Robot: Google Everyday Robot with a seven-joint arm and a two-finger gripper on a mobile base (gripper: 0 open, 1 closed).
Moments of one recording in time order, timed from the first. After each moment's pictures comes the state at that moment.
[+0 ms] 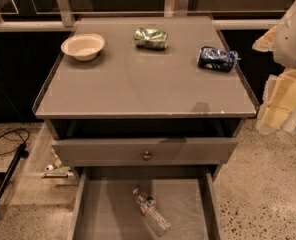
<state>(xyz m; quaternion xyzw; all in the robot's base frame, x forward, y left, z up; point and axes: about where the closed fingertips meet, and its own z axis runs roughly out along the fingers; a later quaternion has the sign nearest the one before) 0.438 -0.216 0.977 -0.60 0.78 -0.04 0.16</state>
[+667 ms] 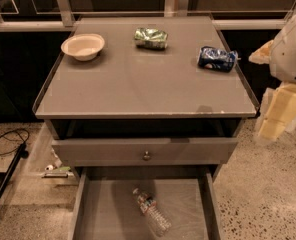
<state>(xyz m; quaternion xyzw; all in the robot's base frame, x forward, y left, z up) 0.431 -0.214 0.957 -0.61 0.78 -0.02 0.16</state>
